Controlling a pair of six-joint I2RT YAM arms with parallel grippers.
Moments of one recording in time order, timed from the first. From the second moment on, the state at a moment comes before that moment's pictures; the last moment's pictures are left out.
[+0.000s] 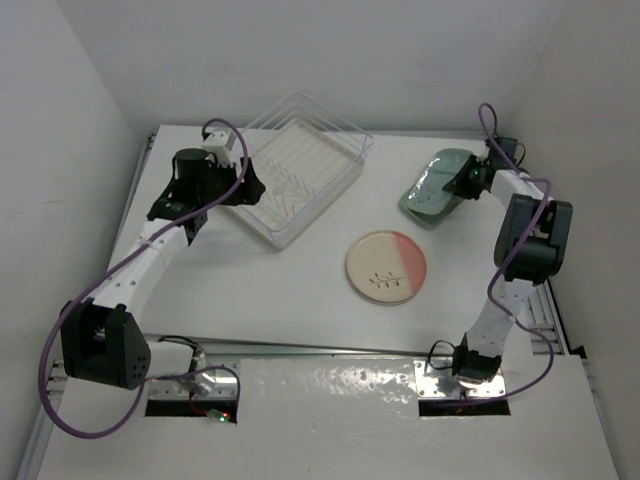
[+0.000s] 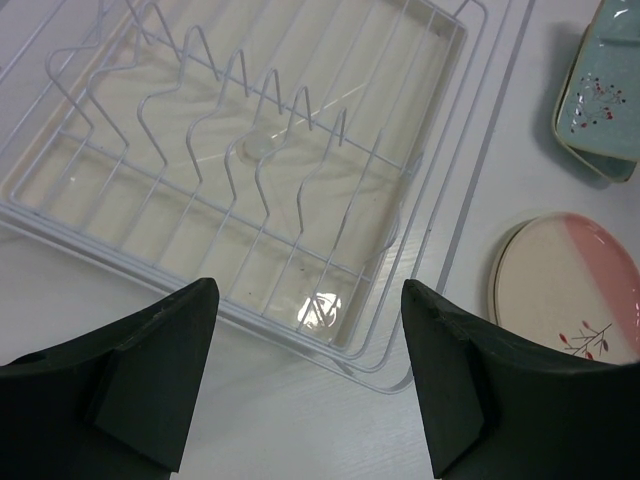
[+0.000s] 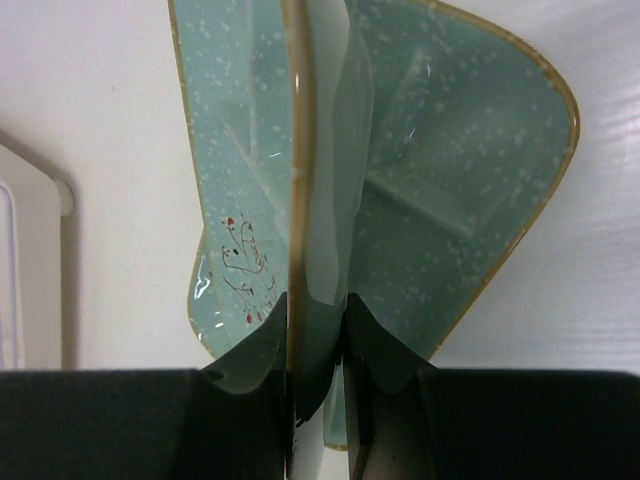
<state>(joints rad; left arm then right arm) -0.17 1.29 1.05 -0.23 0.23 -0.19 -0.24 2.06 1.47 -0.31 -0.32 0.36</state>
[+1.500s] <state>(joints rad) -0.17 1.22 0.97 -0.18 0.22 -0.19 -0.24 1.91 1.11 0.08 -0.28 0.89</state>
